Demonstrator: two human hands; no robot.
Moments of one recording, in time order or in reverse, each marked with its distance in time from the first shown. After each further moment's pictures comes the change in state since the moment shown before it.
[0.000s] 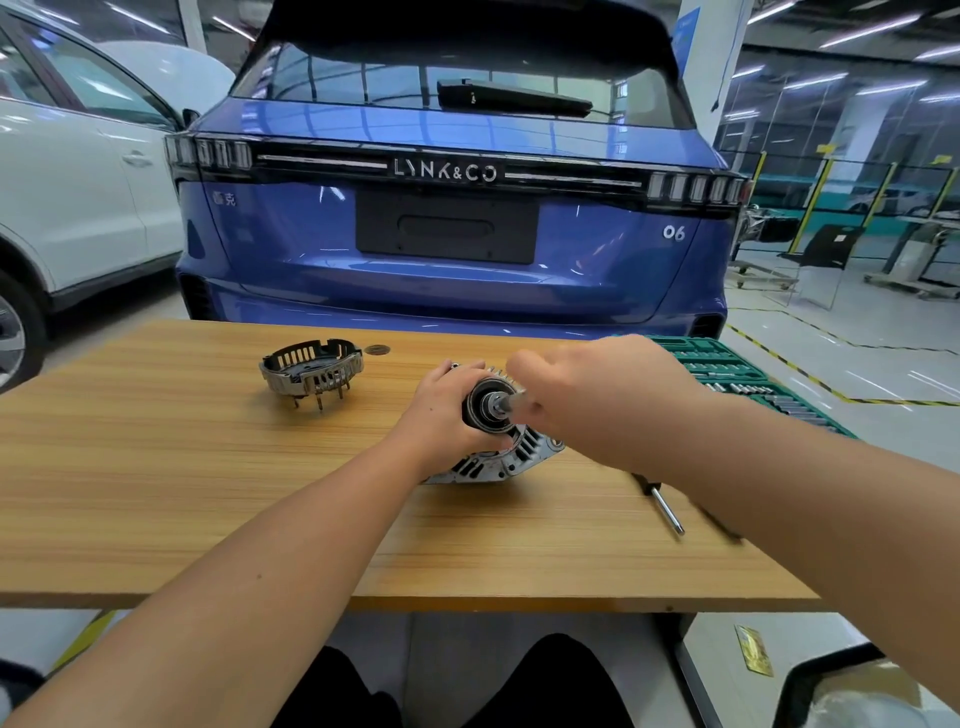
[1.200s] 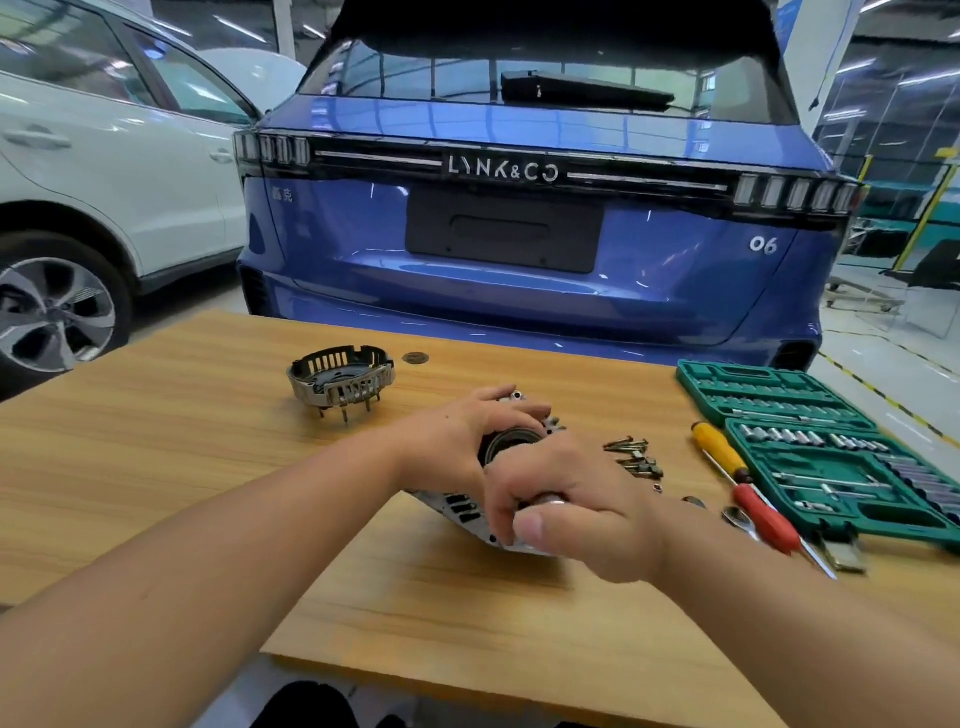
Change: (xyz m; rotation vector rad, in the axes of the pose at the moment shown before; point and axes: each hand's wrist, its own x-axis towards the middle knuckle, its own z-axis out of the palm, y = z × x) left_hand 0.024 -0.001 -0.038 0.238 -0.443 0.124; right_hand 0.038 -0.019 0.075 1.384 0.033 -0.469
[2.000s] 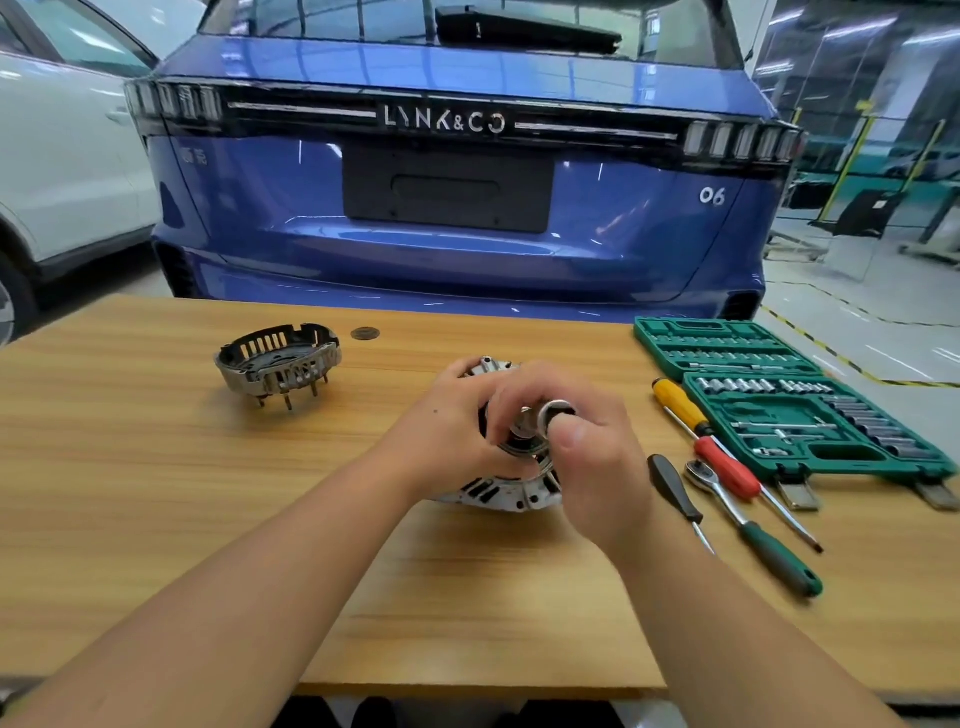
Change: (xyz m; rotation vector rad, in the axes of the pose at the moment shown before) left_hand 0.011 0.029 0.031 -0.216 0.326 0.019; right_hand -0.005 0.019 0.010 0.320 0.635 -0.070
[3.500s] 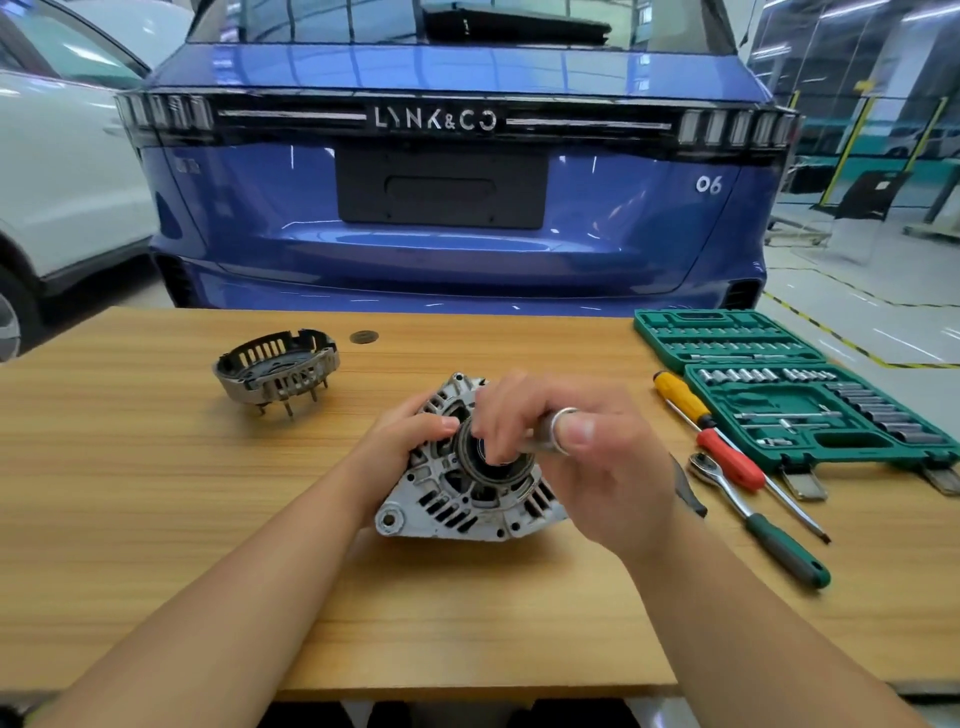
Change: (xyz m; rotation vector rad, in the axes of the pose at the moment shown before) left_hand -0.005 -0.075 0.013 -0.933 0.031 -0.360; right_hand -0.001 -0.001 -0.004 0.282 -0.135 -0.054
